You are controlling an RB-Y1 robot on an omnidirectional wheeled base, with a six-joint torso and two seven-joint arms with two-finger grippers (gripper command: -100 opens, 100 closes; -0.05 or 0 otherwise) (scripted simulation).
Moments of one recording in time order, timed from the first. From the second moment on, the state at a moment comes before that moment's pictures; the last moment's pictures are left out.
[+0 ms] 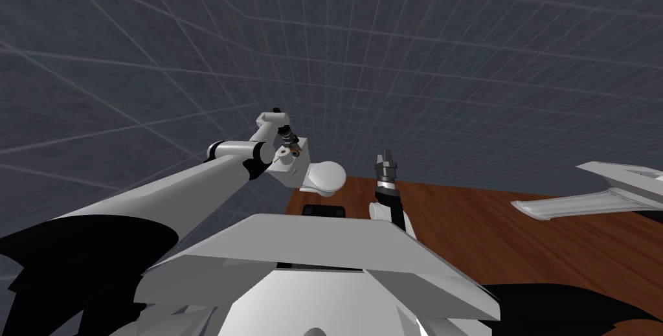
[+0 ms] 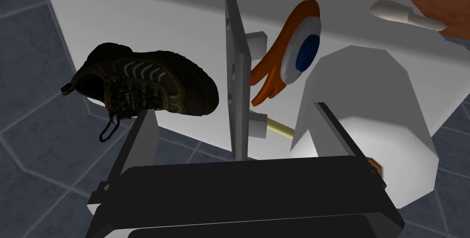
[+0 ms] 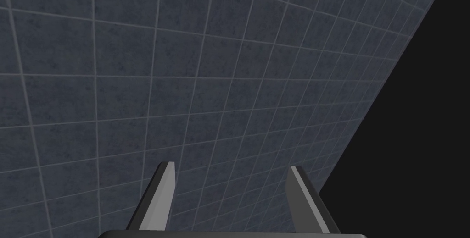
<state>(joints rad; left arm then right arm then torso) -1.15 0.42 0.33 -0.58 0.09 1.39 -0.10 0.54 -0.03 0.01 -2.21 0.02 -0.38 0.03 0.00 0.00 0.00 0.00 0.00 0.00</state>
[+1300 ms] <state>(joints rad) -0.95 0.67 0.19 -0.61 0.38 1.33 -0.06 0.54 -0.03 0.01 -2.21 0.02 -0.38 0.03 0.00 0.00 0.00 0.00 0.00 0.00</state>
